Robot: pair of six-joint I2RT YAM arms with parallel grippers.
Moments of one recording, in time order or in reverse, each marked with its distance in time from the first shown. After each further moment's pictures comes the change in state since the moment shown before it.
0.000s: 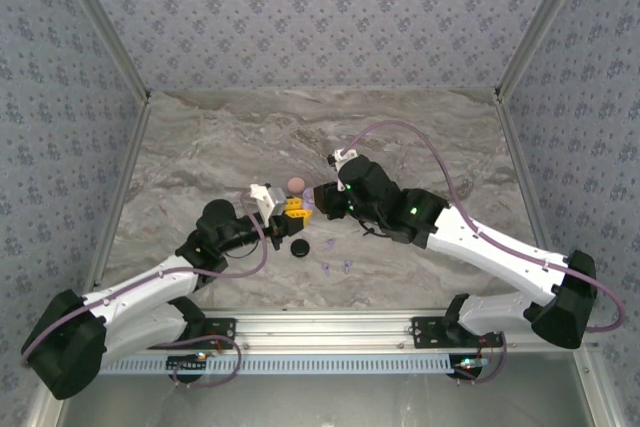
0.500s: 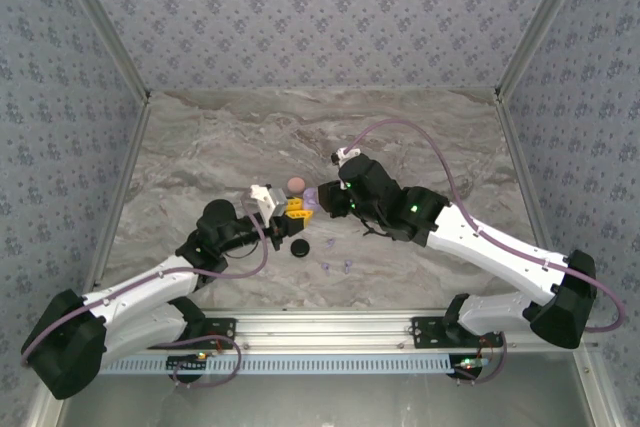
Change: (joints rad) left arm -0.006 0.001 0.000 -0.004 0.001 0.019; right arm -0.010 0.003 0.010 -0.042 0.029 0.017
